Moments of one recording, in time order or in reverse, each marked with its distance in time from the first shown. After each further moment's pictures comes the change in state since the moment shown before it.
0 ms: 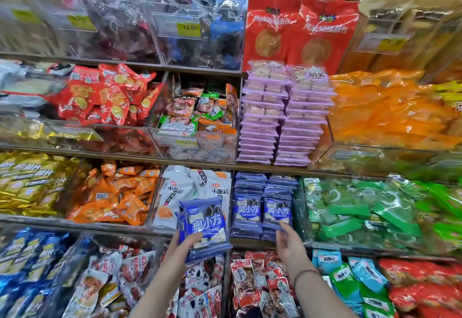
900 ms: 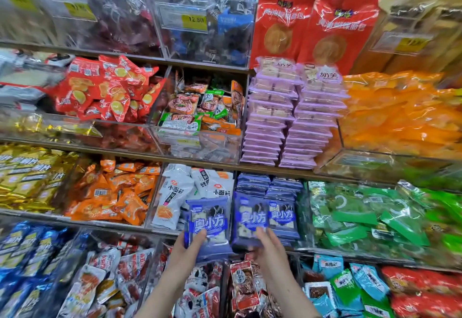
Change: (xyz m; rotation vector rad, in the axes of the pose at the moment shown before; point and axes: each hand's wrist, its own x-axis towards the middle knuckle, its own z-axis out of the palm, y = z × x) left_hand -0.002 0.003 0.018 0.226 0.148 0.066; right_hand -0.072 0.015 0.030 -0.273 -0.367 -0.072
